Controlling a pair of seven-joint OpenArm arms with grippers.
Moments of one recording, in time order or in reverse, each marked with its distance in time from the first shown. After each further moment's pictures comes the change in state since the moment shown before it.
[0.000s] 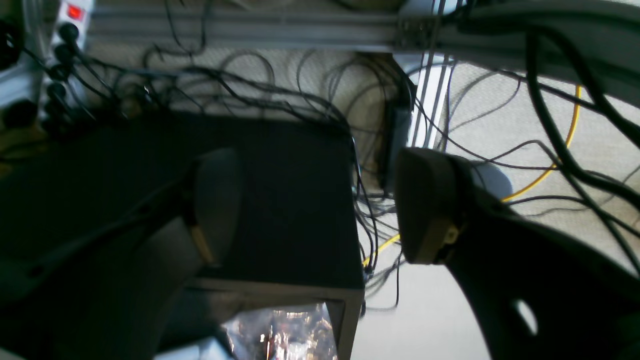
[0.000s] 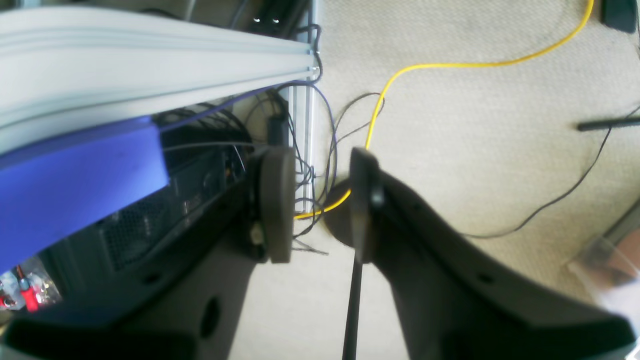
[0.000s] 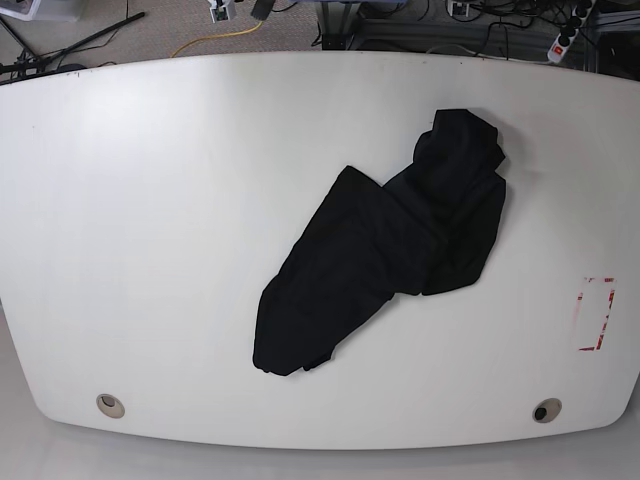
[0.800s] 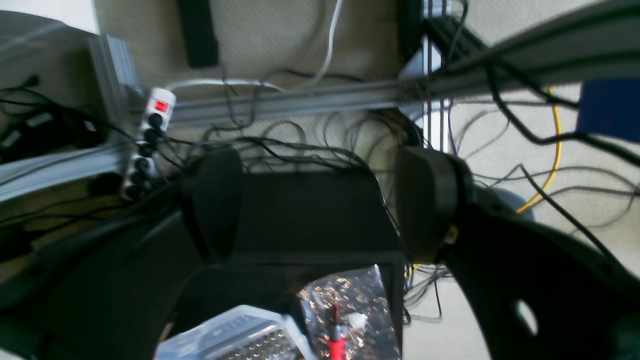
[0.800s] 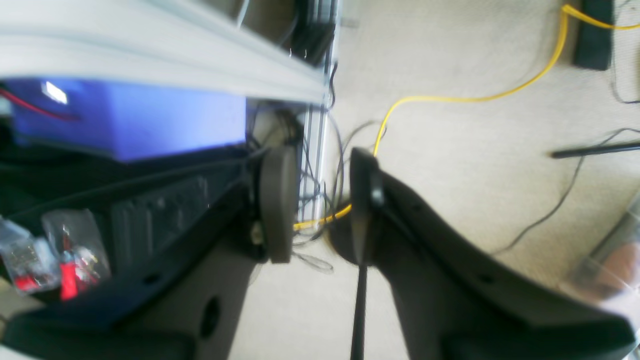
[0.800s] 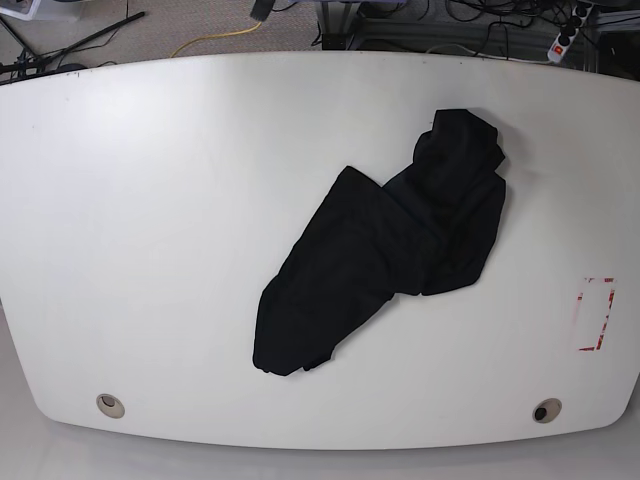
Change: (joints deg) left arm 30.6 -6.2 -4.4 44.8 -0.2 -0.2 0.8; right arm -26.7 4.0 6.0 37.5 -0.2 -5.0 -1.3
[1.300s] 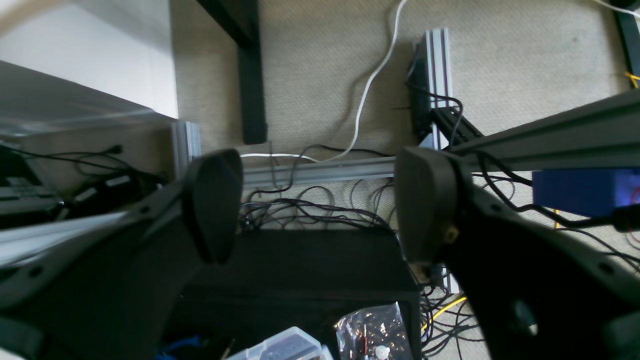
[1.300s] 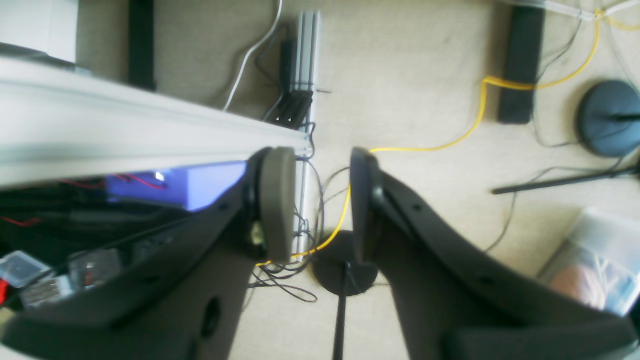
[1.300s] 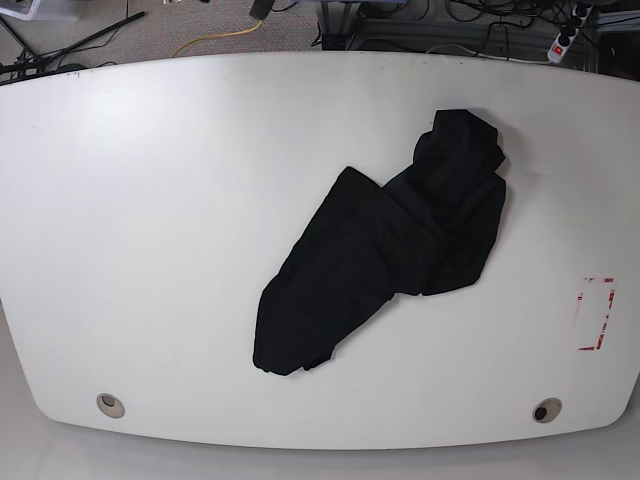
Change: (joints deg) left arm 15.8 -0.2 -5.4 27.9 -0.2 0.4 -0.1; right arm -13.5 0.8 9.1 31.5 0.0 -0.7 -10.0
